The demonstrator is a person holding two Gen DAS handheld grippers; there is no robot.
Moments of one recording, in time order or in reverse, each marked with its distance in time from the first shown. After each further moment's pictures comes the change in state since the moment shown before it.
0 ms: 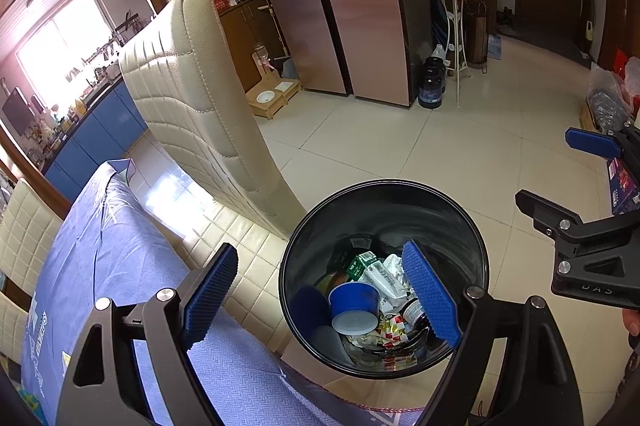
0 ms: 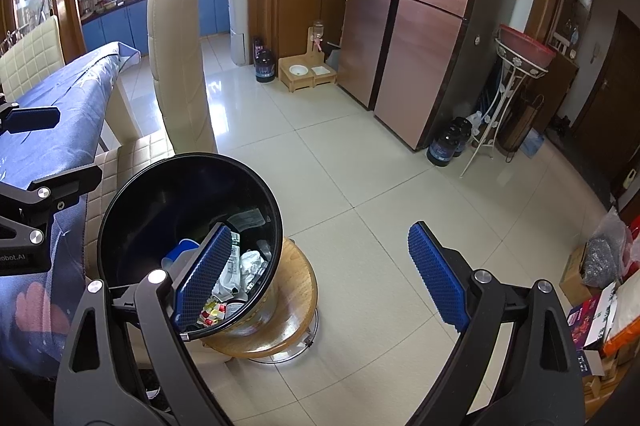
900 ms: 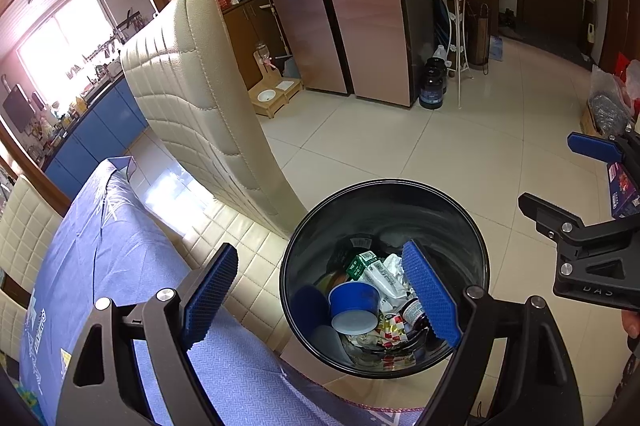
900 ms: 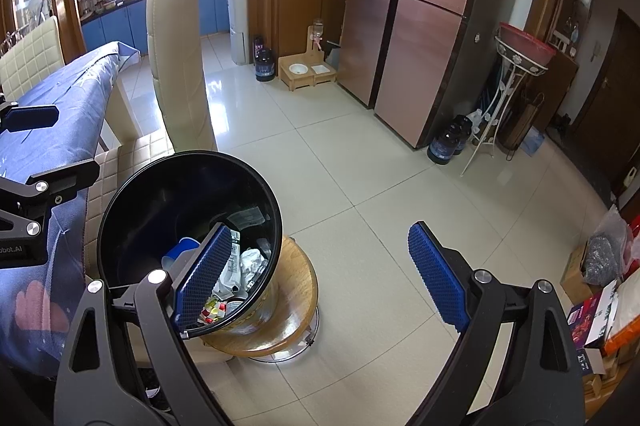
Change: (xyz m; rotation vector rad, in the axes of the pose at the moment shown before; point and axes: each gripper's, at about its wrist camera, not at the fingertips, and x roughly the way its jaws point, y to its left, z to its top) left arm 0.001 0.000 -0.001 -0.008 0.003 0.001; right arm 0.002 0.001 -0.001 -0.002 0.004 -0.001
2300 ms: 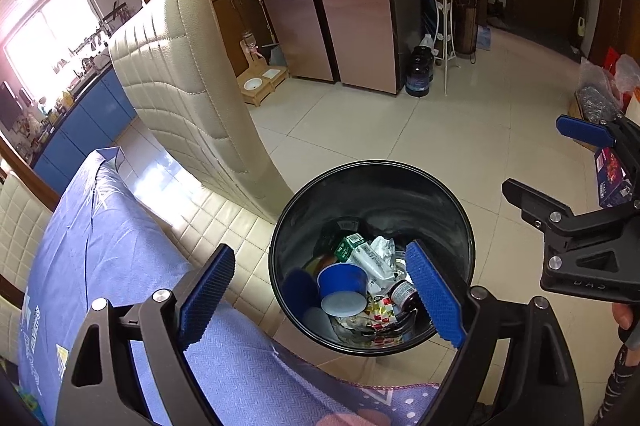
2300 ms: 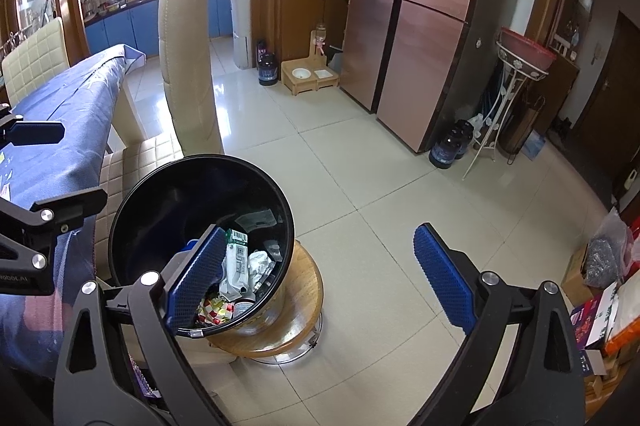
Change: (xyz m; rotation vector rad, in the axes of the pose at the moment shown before) left arm -0.007 0.002 -0.008 0.009 0.045 -0.059; right arm -0.011 0.011 -0.002 -0.002 -0.018 0.008
